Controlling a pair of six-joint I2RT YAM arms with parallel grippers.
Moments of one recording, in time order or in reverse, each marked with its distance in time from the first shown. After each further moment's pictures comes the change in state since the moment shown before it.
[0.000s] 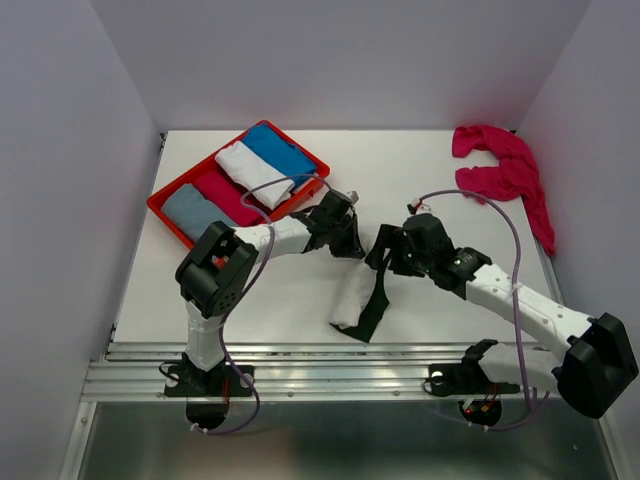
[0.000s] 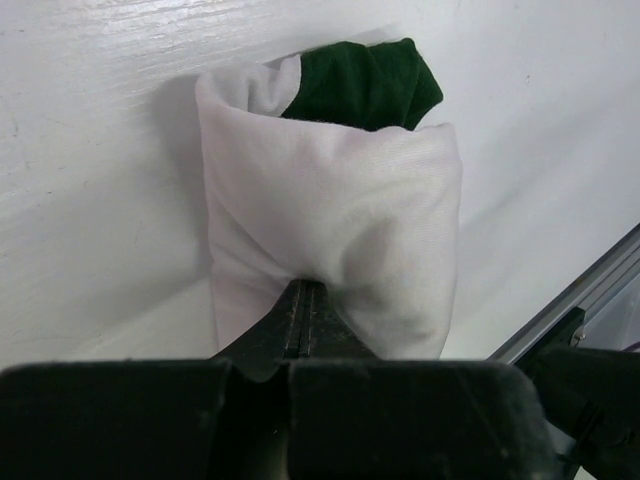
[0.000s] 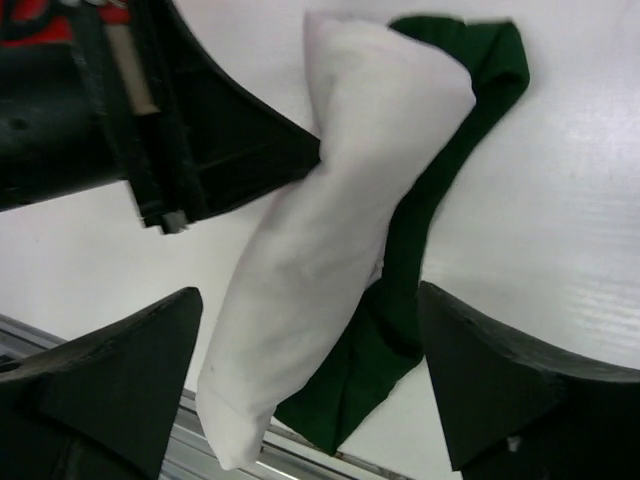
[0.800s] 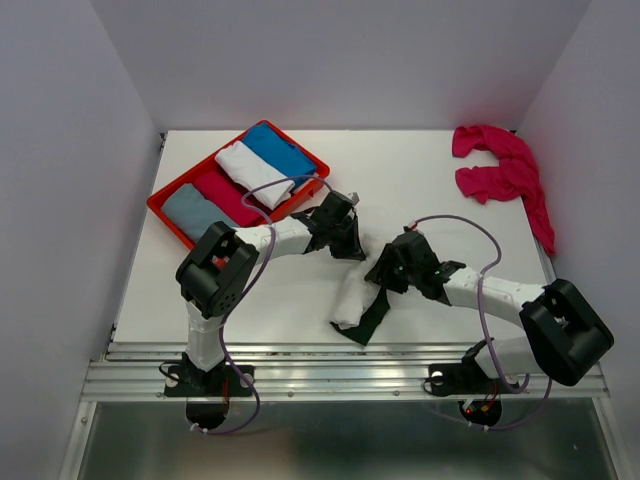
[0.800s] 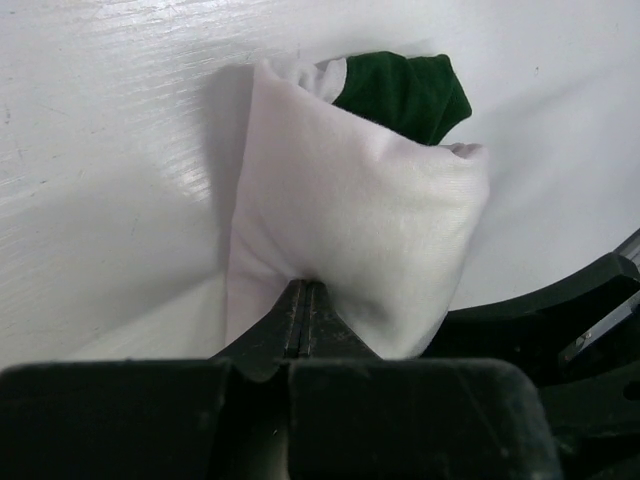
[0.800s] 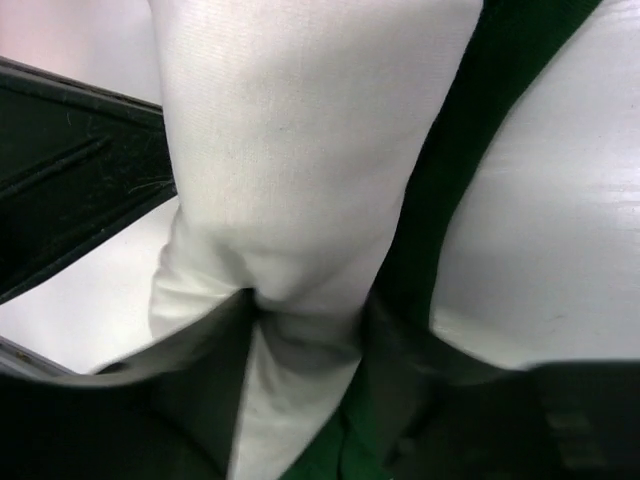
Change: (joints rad) left arm -0.011 0.000 0.000 -0.012 -0.010 -0.001; right arm -0.013 0.207 -0.225 0.307 -0.075 0.230
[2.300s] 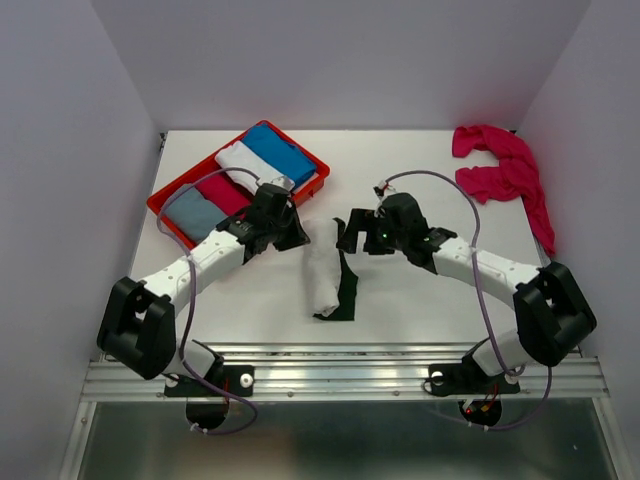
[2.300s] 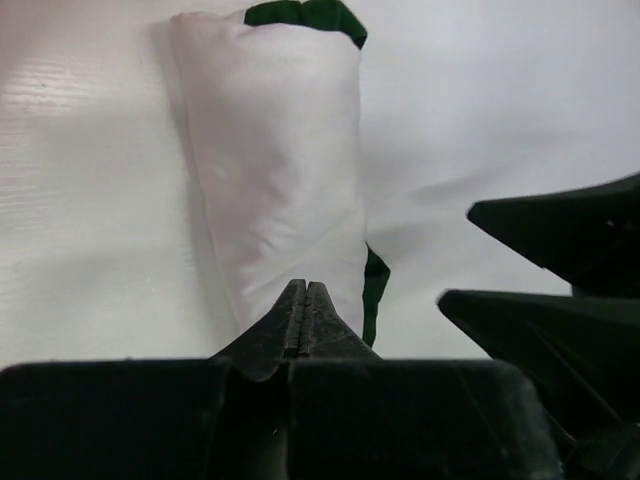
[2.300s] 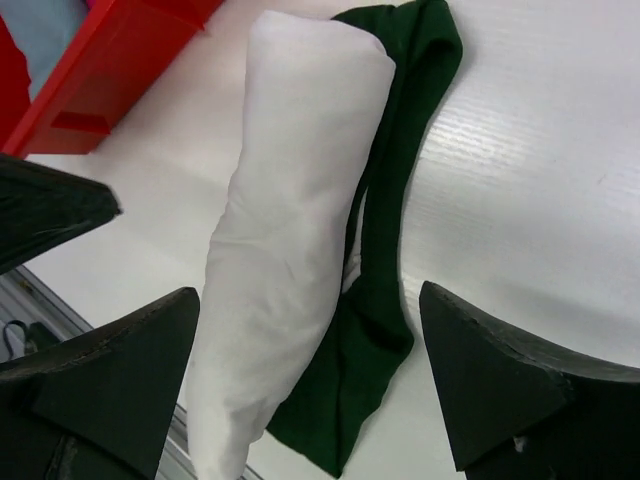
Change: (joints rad) left arm 0.211 -0.538 -0.249 -0.195 -0.167 0.011; right arm -0.013 0.156 0.336 0.009 -0.206 -0.346
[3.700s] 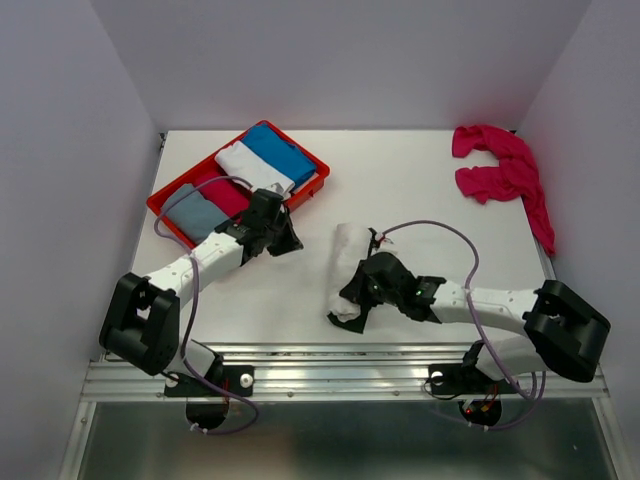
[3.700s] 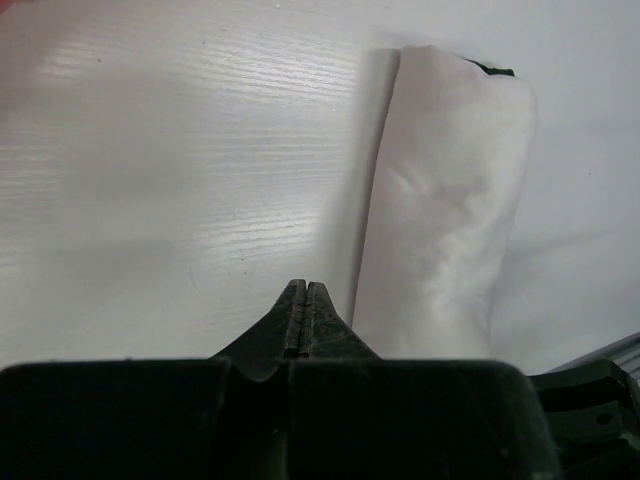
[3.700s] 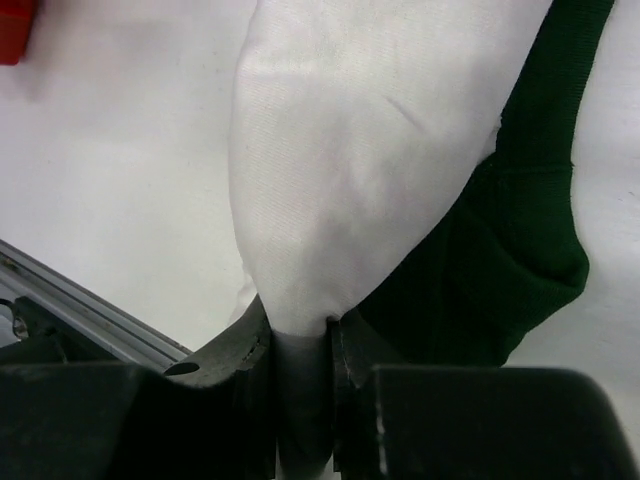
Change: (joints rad) left arm 0.048 0.039 -0.079 0.048 0.011 -0.007; right arm 0.339 -0.124 -0.272 0.057 0.348 0.376
